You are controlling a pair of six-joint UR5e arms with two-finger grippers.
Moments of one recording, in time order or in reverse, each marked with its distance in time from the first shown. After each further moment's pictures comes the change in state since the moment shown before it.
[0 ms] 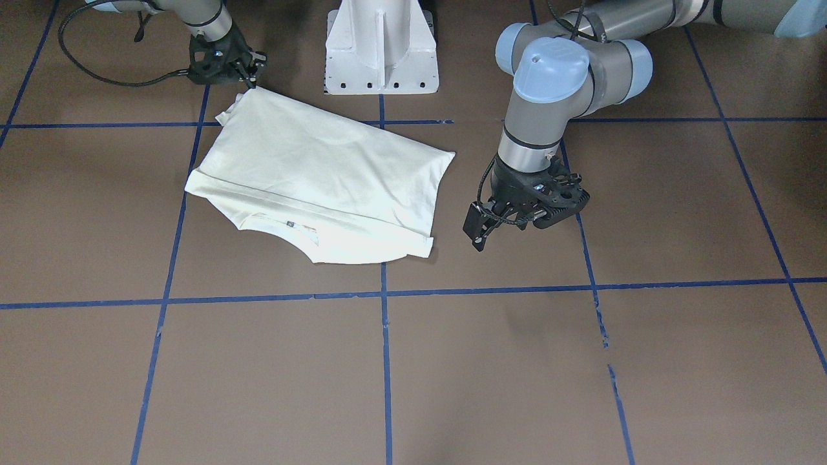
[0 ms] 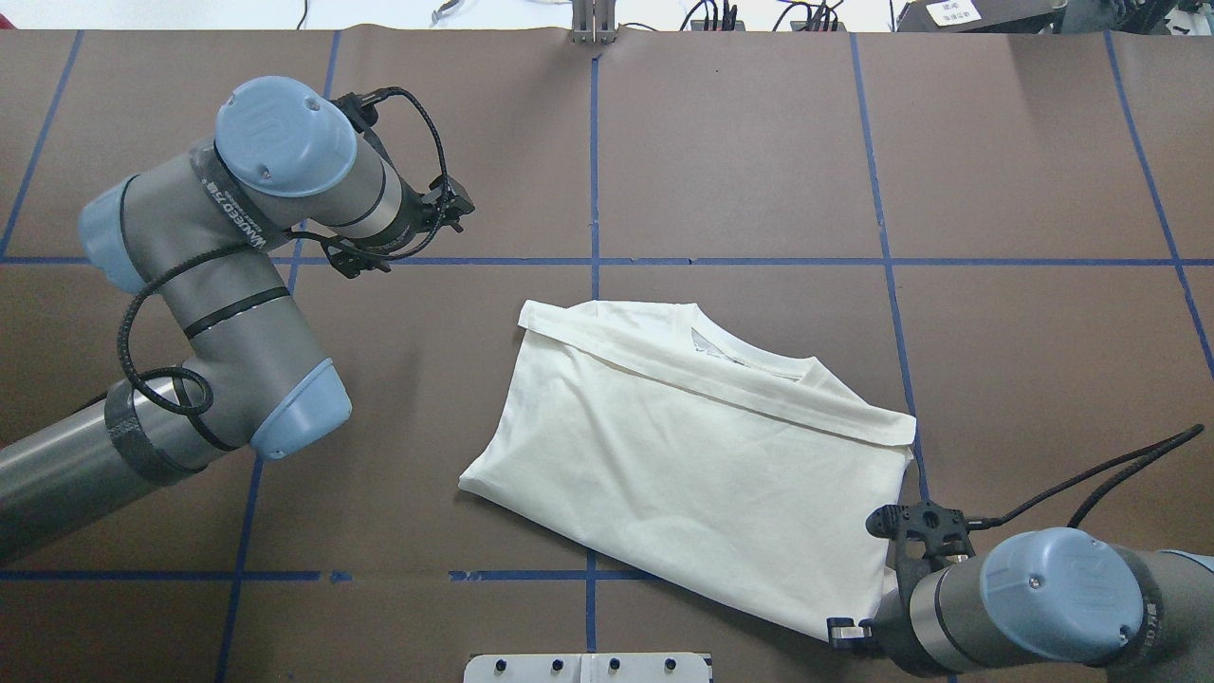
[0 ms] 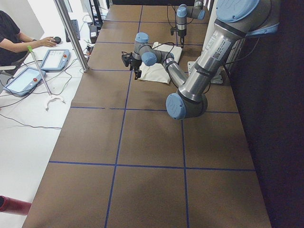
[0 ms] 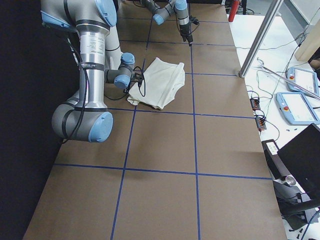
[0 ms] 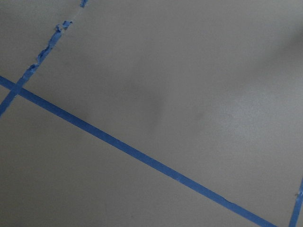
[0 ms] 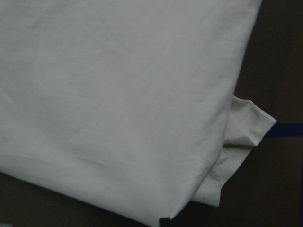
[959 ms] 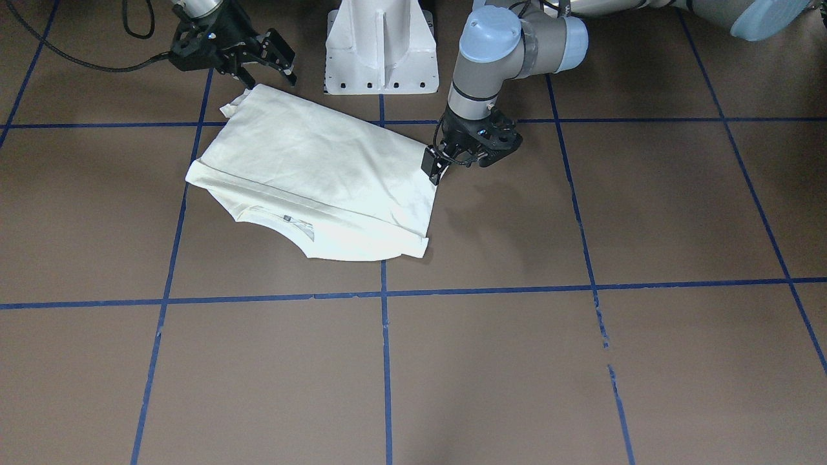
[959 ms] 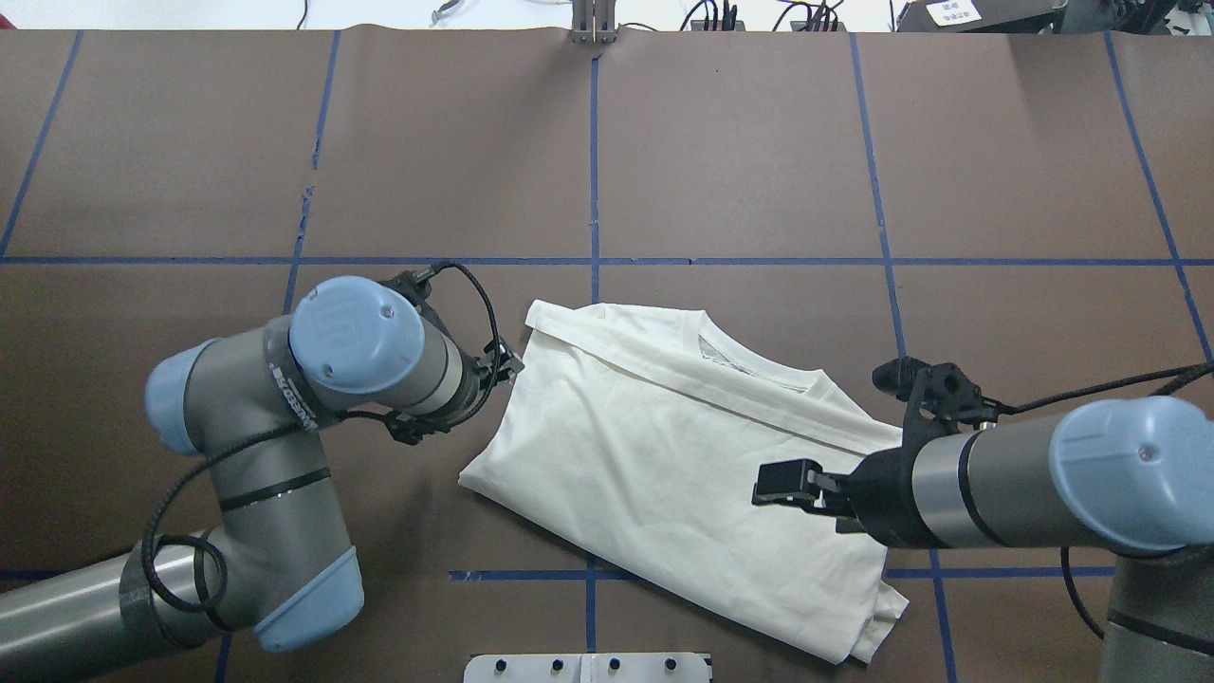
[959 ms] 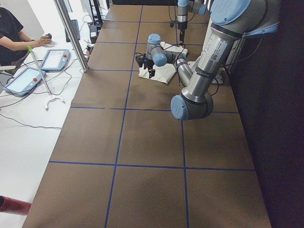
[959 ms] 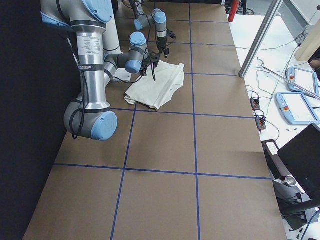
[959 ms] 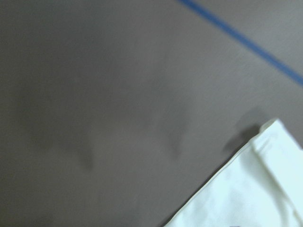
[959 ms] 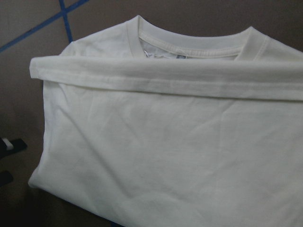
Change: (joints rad) left arm 0.305 0.106 -0.107 0.003 0.044 -0.327; right arm 0.291 0.173 0.076 0.013 -0.008 0.096
